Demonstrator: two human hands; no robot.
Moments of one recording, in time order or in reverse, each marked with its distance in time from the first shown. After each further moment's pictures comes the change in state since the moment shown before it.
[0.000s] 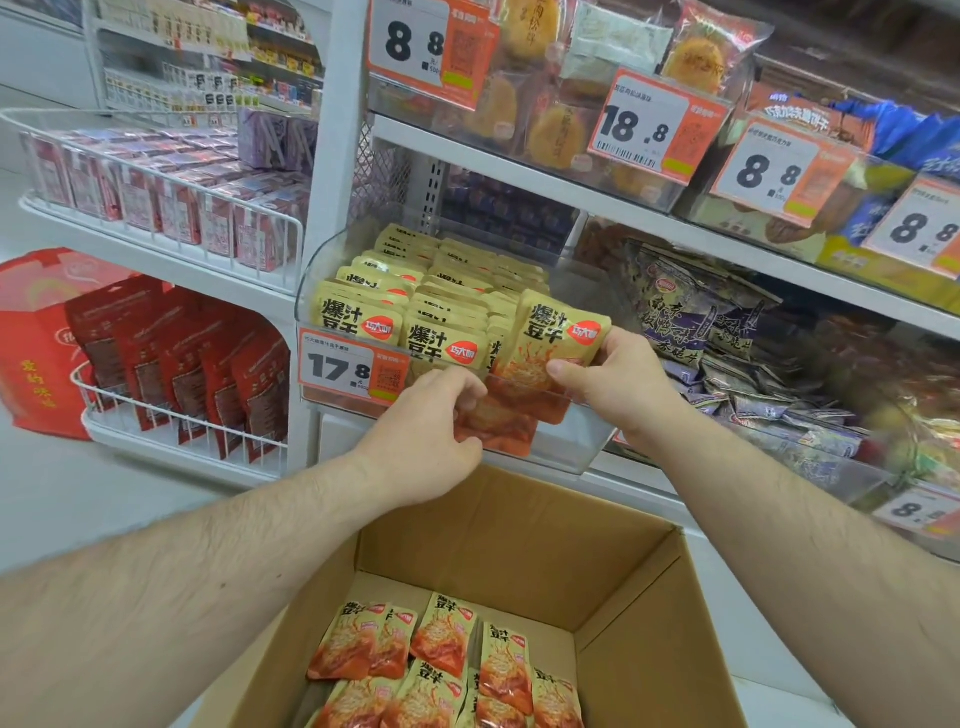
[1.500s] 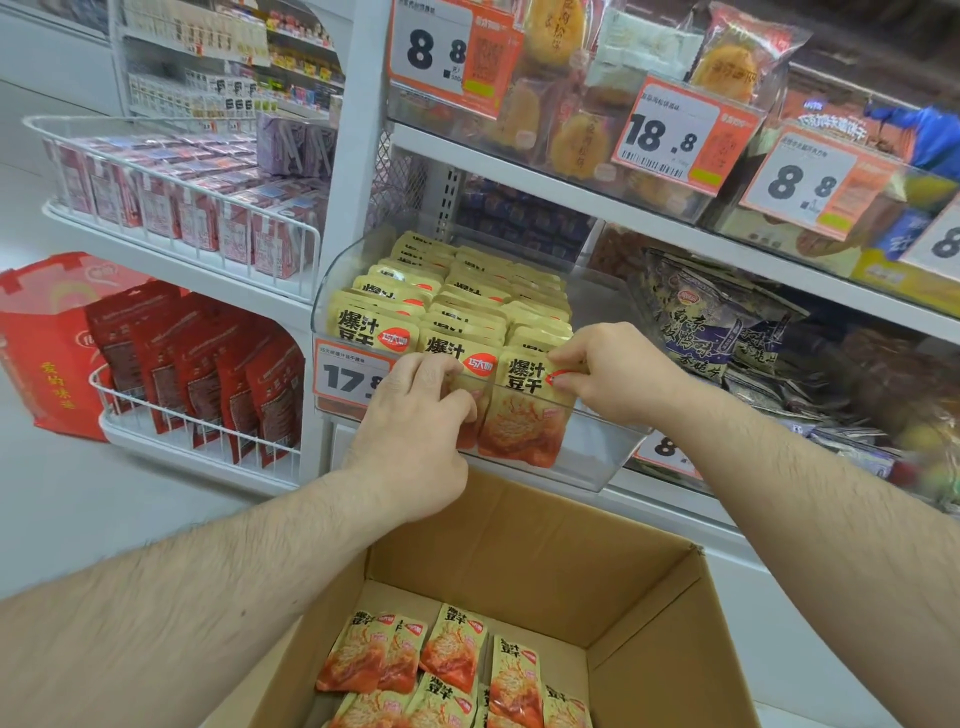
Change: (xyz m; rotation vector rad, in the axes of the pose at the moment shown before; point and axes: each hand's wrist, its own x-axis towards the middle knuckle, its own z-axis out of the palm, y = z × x) left_hand 0.002 -0.019 -0.004 0.504 0.169 0.109; right_hand 0.013 -0.037 -0.002 -0.874 -0.287 -0.357
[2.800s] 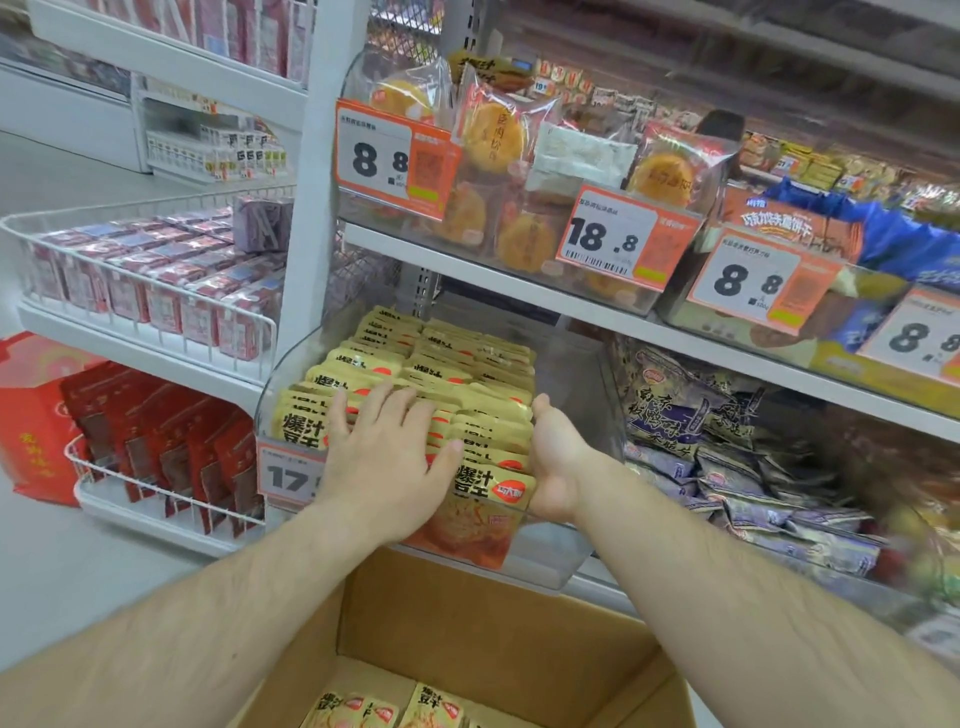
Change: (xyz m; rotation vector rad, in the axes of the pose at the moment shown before) left_hand 0.073 0.012 -0.008 0.142 -0.049 -0.209; right_hand 0.047 0.011 0.022 1.564 -0.344 0.860
